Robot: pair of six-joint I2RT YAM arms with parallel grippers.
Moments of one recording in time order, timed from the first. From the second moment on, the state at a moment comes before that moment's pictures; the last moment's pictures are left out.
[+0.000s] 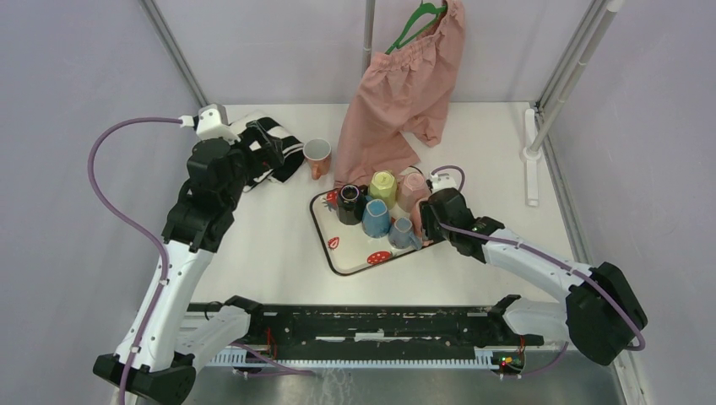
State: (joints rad) left arm -0.30 0.92 1.19 -0.50 -0.28 -0.46; right arm 0.64 1.19 0.64 -0.27 0.25 0.37
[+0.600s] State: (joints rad) left arm -0.30 0.95 1.19 -0.53 -0.28 -0.46; right arm 0.65 1.28 0.65 -0.26 0.26 0.37
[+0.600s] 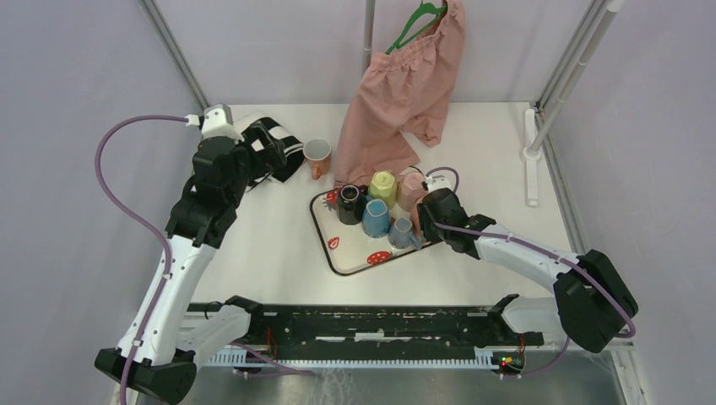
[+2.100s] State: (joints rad) left arm -0.30 0.96 1.16 -0.52 -0.22 -0.46; right arm 0.65 1.06 0.56 -0.24 0.29 0.23
